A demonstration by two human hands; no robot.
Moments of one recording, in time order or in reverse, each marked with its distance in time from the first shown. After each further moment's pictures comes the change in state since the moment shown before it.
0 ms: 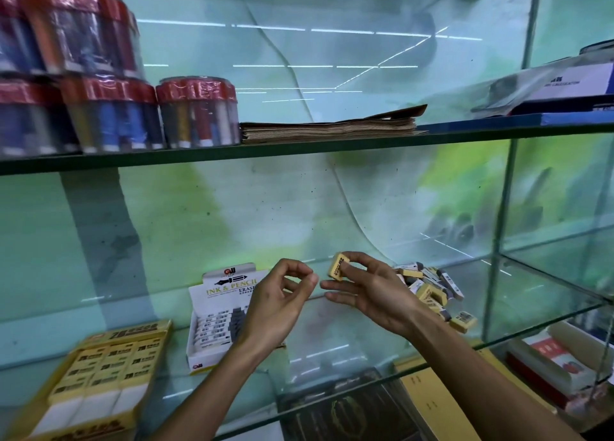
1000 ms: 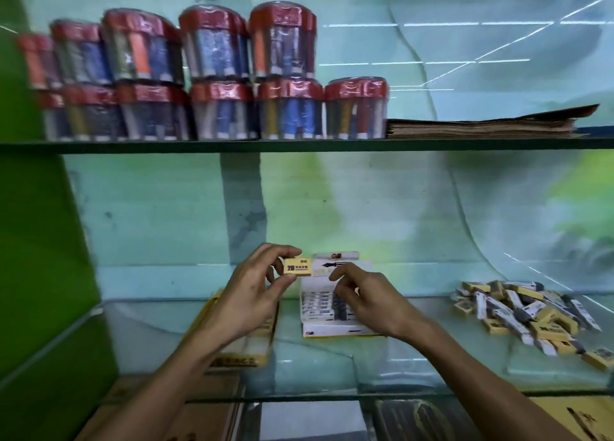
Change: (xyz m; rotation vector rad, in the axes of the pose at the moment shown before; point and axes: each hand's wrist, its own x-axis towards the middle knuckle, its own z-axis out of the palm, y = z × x) left_hand -0.056 -0.006 -0.181 0.498 0.098 0.240; right_hand 0.032 0.080 0.115 -1.342 -0.322 -0.482
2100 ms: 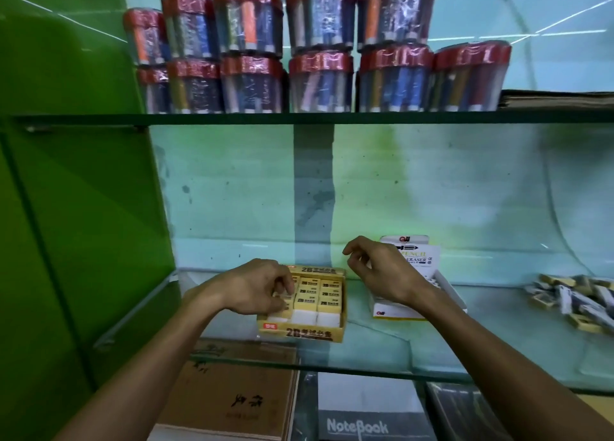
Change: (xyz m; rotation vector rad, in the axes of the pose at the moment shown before) left_hand -0.023 -0.060 -0.083 0.407 -0.707 -0.303; right_hand 0.053 -0.048 0.051 -0.070 -0.003 -0.033
